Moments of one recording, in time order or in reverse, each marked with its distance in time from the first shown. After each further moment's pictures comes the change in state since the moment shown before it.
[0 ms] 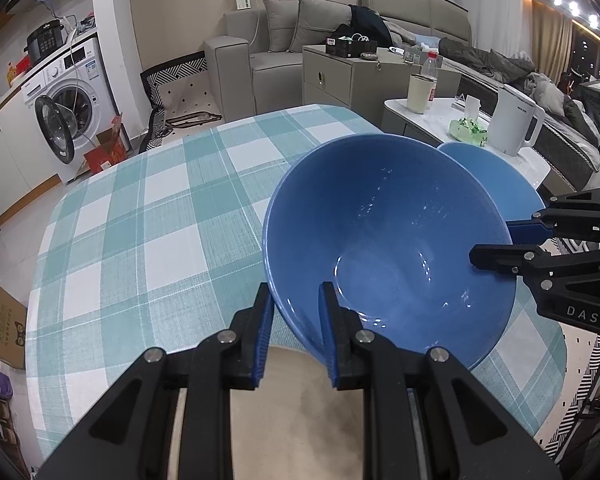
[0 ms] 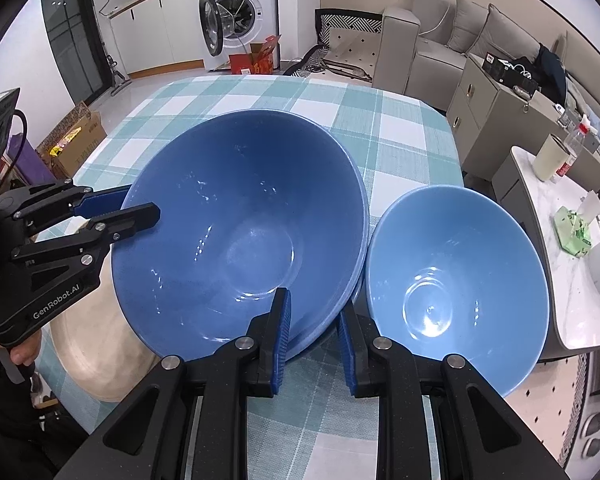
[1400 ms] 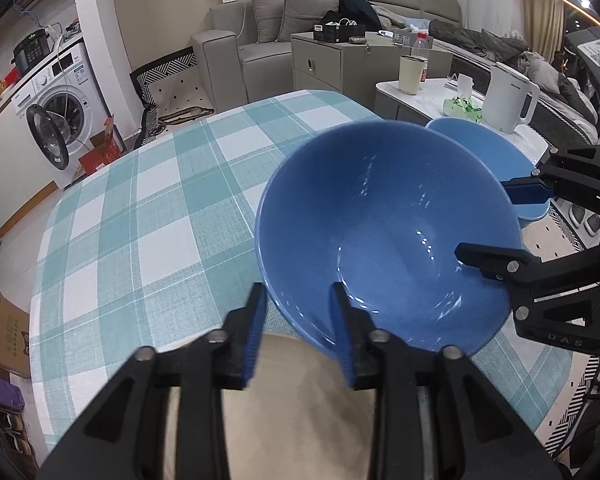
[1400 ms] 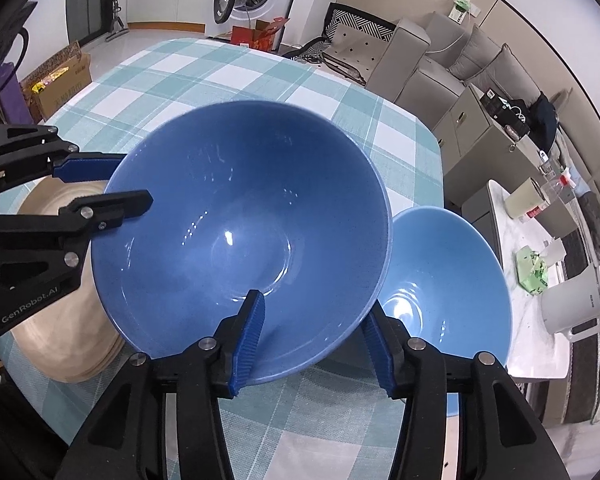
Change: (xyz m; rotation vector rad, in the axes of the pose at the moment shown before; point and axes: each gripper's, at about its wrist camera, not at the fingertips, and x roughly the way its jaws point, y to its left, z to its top) left arm 0.003 -0.013 -0.005 0.060 0.035 0.001; right arm 0.008 0.027 -0.001 -0.178 0.040 -0.179
